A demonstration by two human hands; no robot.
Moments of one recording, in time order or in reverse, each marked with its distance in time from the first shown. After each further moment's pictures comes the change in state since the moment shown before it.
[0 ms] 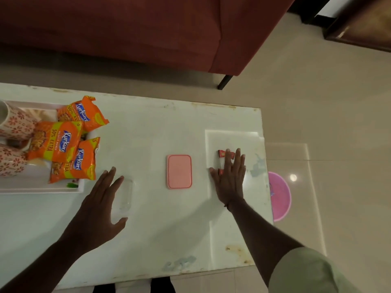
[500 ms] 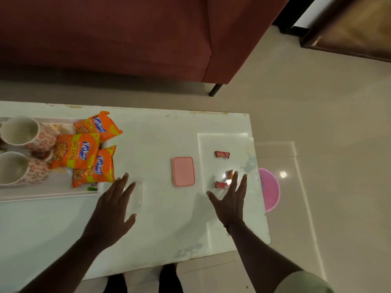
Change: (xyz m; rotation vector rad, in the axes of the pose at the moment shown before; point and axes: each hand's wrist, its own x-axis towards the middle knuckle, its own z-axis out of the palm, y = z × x) left_hand -0.016 -0.001 -0.028 0.116 -0.065 0.080; right_hand -0.096 -0.039 -0.034 0.147 0.004 0.281
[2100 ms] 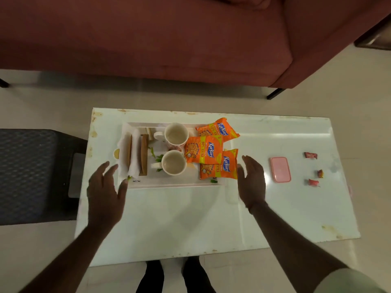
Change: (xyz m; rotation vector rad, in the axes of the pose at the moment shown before) left_hand -0.123 -0.334 -0.142 -0.107 0.463 -0.373; right_hand -0.097 -0.303 0.132 -0.001 0.132 -0.164
